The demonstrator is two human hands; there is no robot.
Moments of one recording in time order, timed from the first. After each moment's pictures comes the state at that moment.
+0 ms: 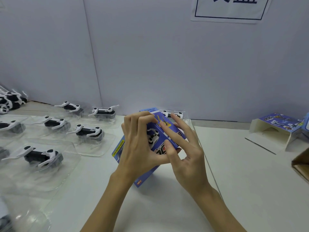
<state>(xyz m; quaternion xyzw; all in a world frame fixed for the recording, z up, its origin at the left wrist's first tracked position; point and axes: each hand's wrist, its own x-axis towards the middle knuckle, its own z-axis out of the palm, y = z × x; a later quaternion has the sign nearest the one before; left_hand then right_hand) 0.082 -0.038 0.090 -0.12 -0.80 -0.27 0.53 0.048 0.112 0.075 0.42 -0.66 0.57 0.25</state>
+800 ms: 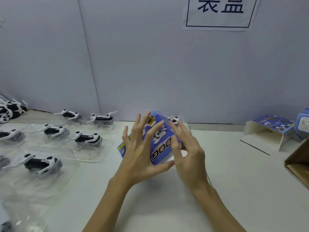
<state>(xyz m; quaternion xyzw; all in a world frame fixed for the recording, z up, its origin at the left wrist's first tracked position) 0.071 -0.042 0.070 -0.14 -0.87 -0.19 0.43 0.024 0.124 0.065 0.33 -0.71 0.55 0.28</state>
